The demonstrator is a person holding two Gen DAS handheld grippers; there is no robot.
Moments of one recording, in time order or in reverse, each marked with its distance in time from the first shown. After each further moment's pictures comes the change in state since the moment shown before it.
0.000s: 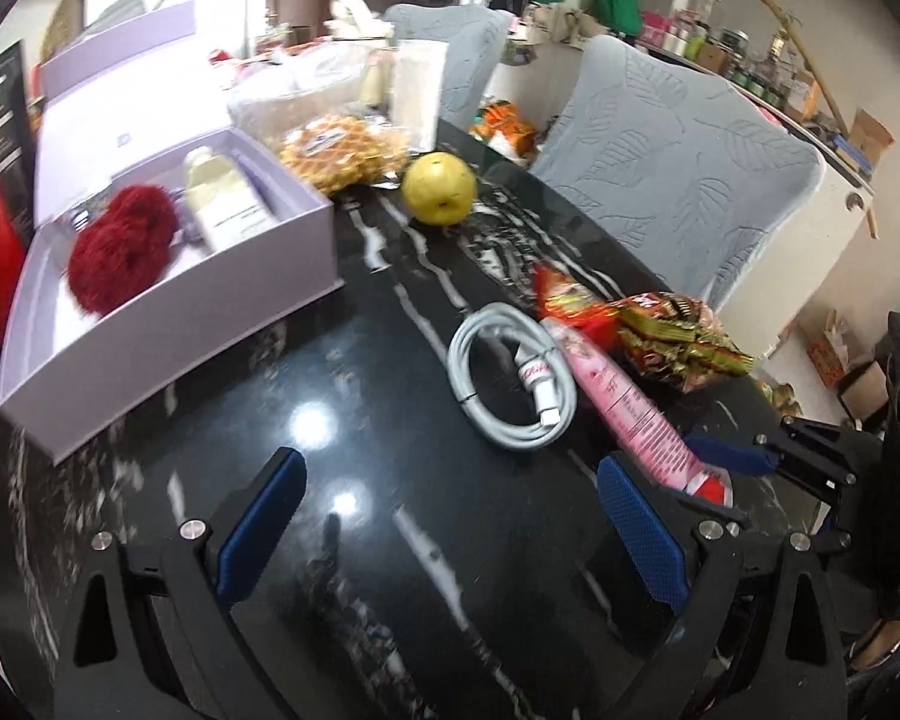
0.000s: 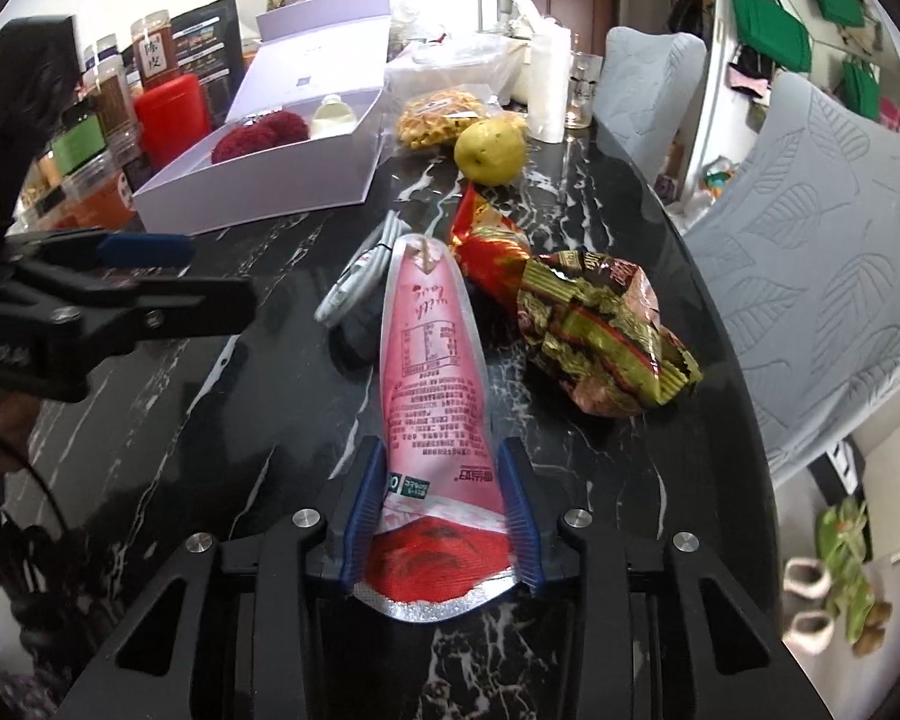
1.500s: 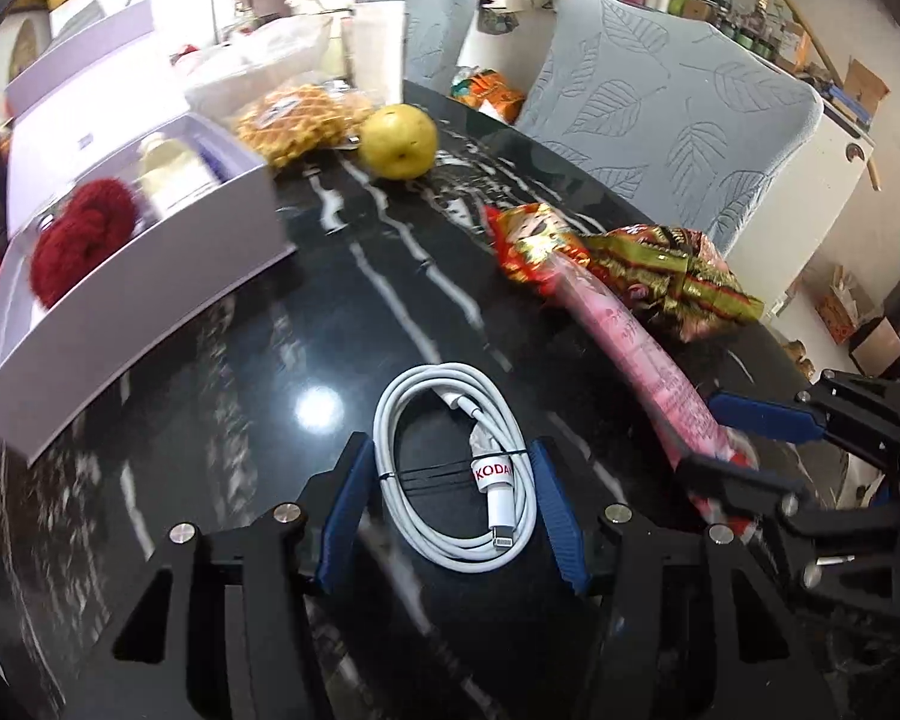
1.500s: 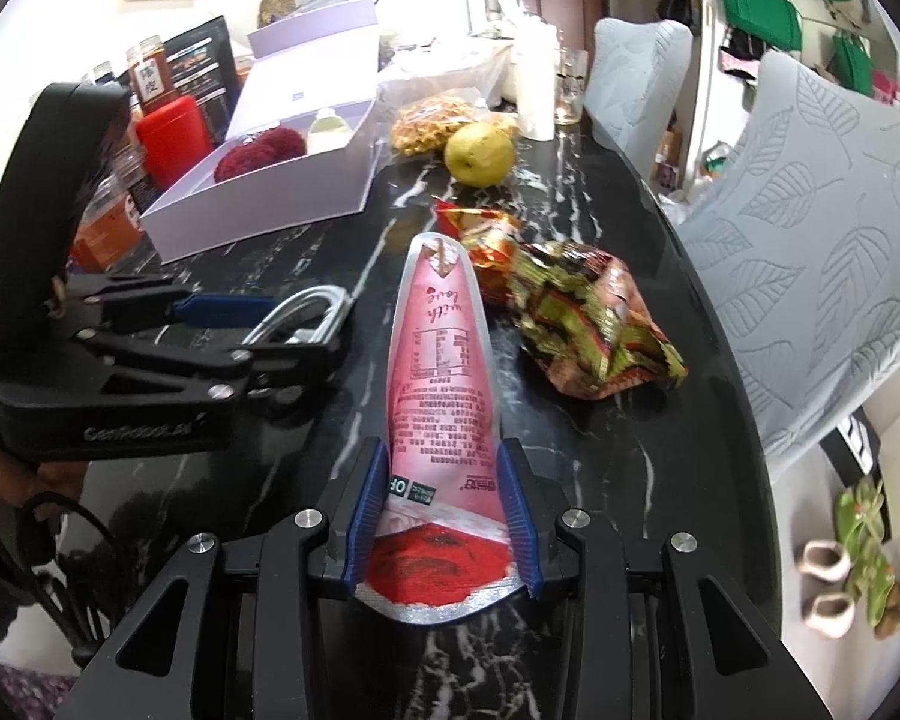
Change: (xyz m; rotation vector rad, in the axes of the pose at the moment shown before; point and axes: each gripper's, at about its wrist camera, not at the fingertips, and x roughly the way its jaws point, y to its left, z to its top) left arm 0.025 -0.024 -0.017 0.071 0.061 0.025; right arm -0.014 -0.003 -0.003 0.042 -0.005 0.026
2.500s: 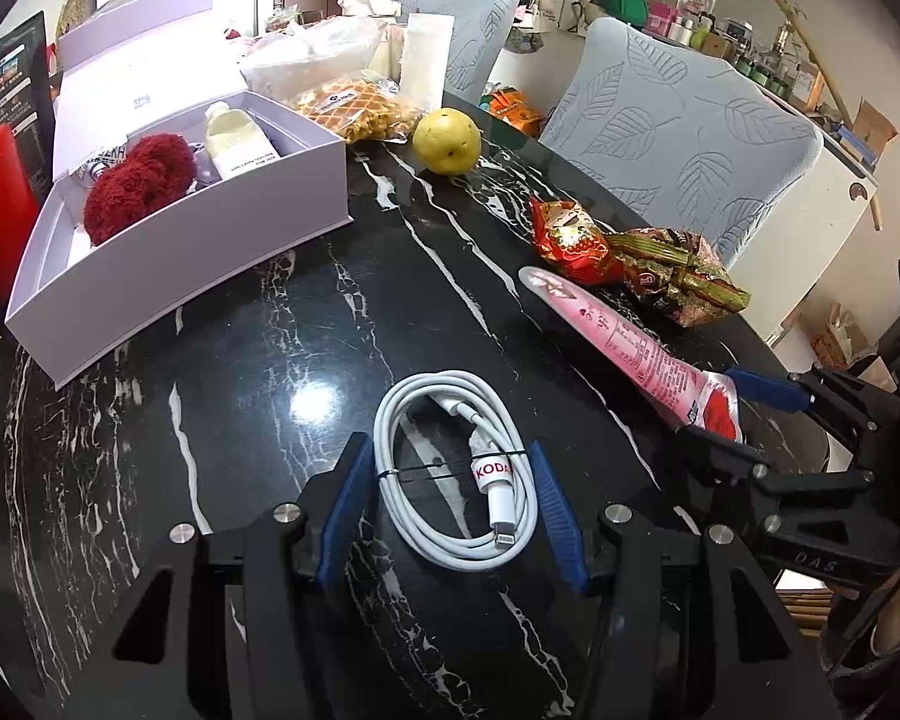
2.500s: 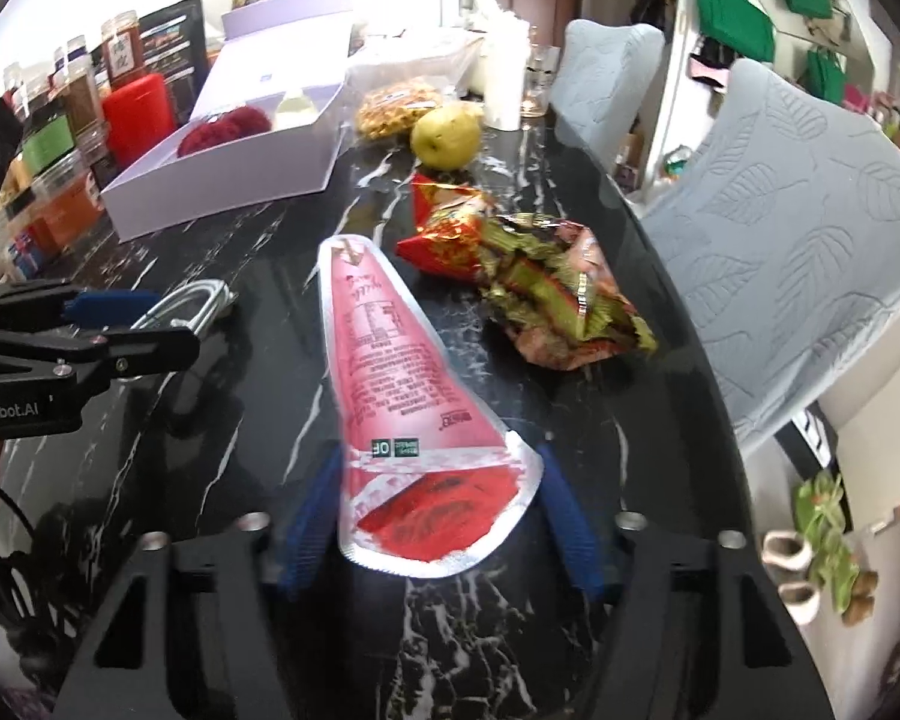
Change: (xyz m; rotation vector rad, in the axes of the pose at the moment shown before) left arm -0.030 0.023 -0.027 -0.086 -0.037 -0.016; right arm 0.005 -0.001 -0.012 -0.002 0.013 -0.123
